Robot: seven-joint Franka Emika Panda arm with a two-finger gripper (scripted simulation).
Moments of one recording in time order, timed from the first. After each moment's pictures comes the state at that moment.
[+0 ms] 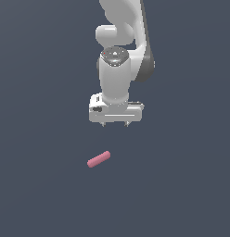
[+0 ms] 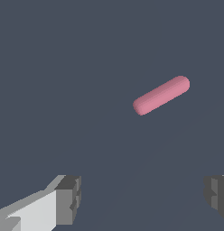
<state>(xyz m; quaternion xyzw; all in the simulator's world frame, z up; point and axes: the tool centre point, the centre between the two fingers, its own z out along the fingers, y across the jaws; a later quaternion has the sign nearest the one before) 0.002 0.001 0.188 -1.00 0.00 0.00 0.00</state>
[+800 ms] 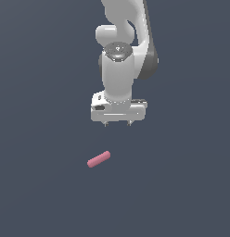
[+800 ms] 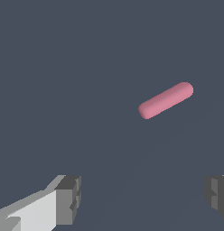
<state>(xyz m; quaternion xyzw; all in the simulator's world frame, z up) 0.007 0.012 0.200 -1.00 -0.01 -0.01 0.01</state>
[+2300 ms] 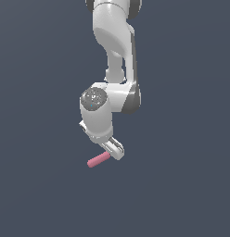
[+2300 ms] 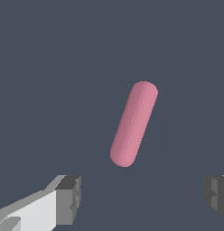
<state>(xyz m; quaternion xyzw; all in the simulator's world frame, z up) 0.071 -0.049 0.114 -0.94 0.35 0.00 0.01</state>
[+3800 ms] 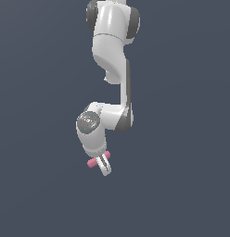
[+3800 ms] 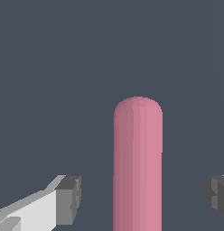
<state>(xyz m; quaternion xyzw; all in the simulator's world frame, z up) 0.090 -0.077 0.041 -0.87 0.50 0.00 0.00</state>
